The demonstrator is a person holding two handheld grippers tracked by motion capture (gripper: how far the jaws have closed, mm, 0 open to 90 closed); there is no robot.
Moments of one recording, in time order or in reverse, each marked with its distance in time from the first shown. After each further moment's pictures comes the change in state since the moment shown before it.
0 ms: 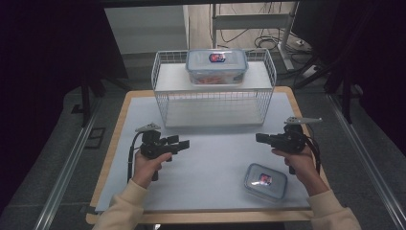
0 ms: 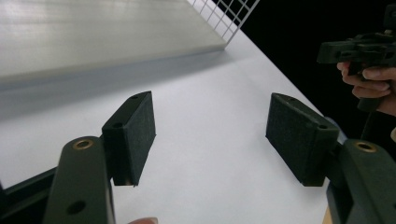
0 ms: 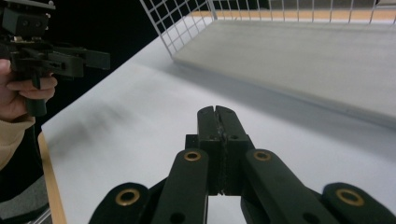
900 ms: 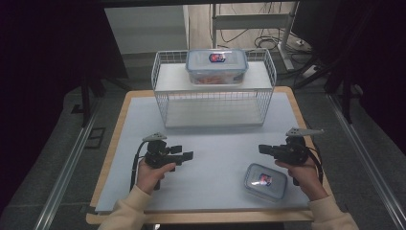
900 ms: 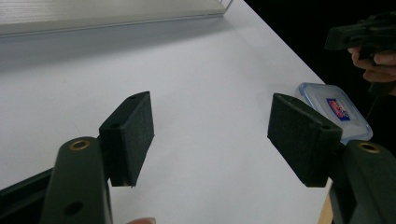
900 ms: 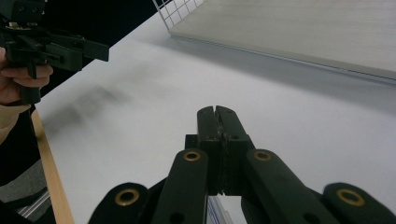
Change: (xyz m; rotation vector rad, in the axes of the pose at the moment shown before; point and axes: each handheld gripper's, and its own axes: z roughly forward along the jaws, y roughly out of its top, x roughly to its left) left arm -0.007 -0.023 0.008 0.068 0.006 0.022; right arm 0.004 -0.028 -0.009 0.038 -0.024 -0.015
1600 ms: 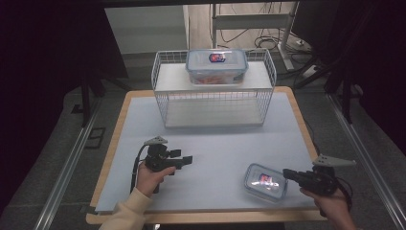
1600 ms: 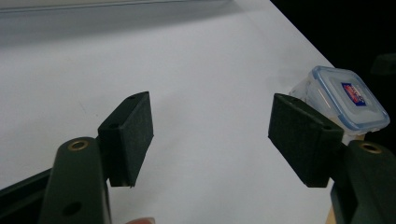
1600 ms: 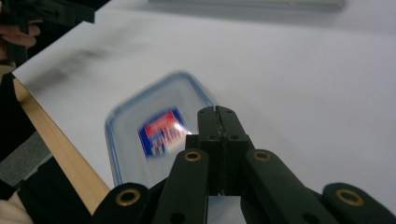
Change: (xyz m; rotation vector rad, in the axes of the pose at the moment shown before) left arm 0.004 -0.010 0.005 0.041 0.019 -0.003; right arm 0.011 -0.071 -0.073 0.031 -0.124 0.035
